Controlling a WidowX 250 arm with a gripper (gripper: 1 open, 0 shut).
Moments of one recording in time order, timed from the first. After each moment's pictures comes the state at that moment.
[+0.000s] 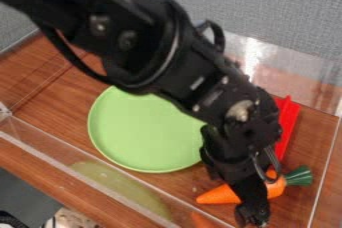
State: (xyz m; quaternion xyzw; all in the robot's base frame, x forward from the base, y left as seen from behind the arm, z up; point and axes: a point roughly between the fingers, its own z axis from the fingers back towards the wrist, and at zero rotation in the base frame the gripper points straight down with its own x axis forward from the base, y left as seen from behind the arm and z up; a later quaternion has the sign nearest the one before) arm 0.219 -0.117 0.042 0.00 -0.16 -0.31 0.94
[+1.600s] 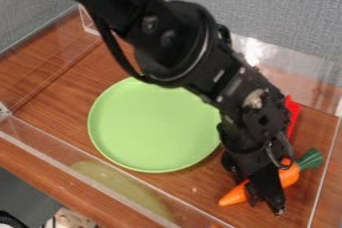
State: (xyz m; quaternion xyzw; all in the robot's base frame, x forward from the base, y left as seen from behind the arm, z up) arm 0.232 -0.122 0.029 -0.03 -0.14 -0.31 0.94
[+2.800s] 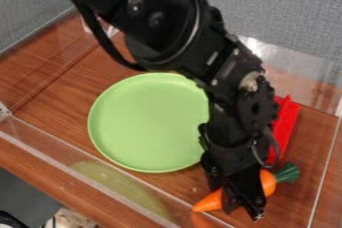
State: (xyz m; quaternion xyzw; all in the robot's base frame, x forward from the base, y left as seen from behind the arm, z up) arm 0.216 -0.111 0.039 -0.02 -0.08 -0.31 0.95
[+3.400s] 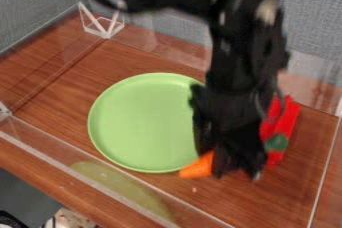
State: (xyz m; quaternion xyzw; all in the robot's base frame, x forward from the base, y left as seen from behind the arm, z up) arm 0.216 -0.095 0.106 0.02 -0.05 -0.27 0.96
